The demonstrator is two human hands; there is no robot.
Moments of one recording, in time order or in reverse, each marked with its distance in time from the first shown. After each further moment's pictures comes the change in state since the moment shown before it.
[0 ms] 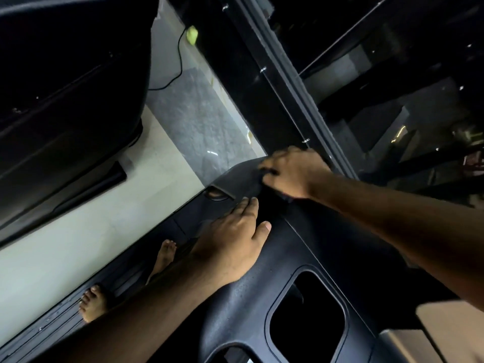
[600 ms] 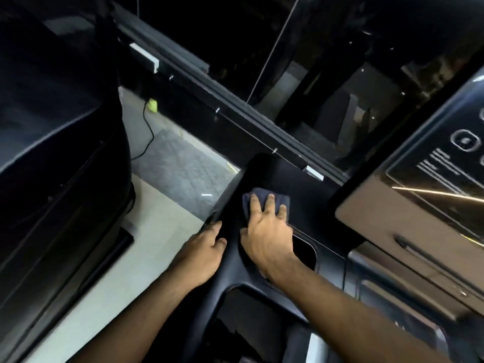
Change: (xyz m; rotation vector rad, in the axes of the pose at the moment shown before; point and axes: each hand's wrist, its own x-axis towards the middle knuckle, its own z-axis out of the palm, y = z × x) left_hand -0.075 0.007 -0.038 -0.006 -0.051 -0.005; right_hand -0.154 -0.123 0.024 0.553 0.150 0.645
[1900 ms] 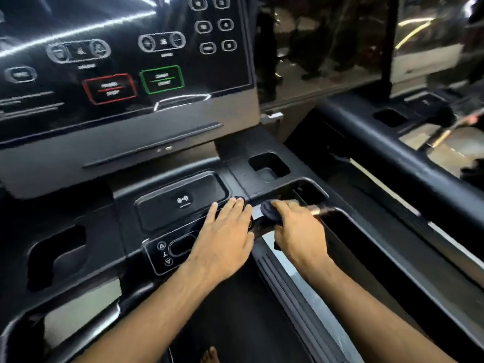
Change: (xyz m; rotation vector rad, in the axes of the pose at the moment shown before) left_hand -0.229 0.189 0.333 1.041 -0.363 1.151; right_hand -0.384 0.344 0.158 0.494 0.468 0.735
